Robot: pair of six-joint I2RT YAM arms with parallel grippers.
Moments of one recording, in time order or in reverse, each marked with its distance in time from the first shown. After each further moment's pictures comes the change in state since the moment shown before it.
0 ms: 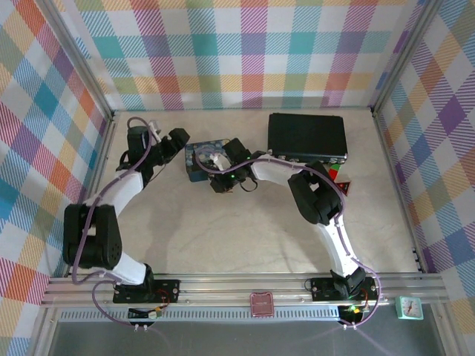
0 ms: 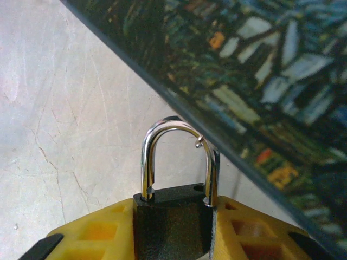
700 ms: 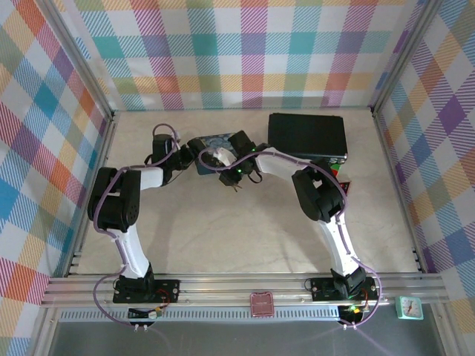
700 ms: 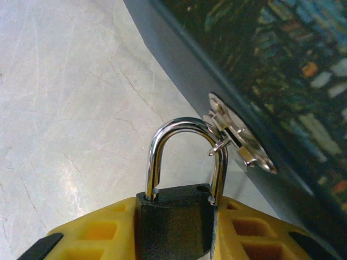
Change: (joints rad) left arm -0.073 0.476 0.118 0.320 0.020 -0.035; right arm -0.042 0.012 0.064 -0.087 0.101 -0.315
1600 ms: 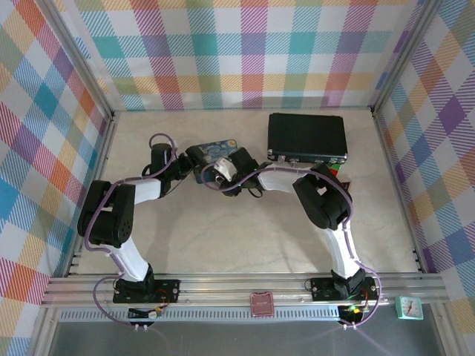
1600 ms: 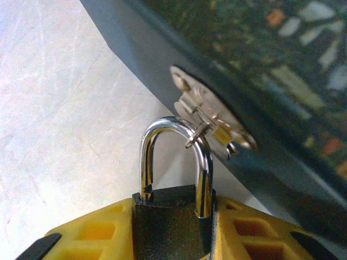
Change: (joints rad) left arm -0.019 -0.170 -0.176 -0.005 -0.097 -0.043; right arm 0.047 -0.121 -0.305 0.285 0.092 0.063
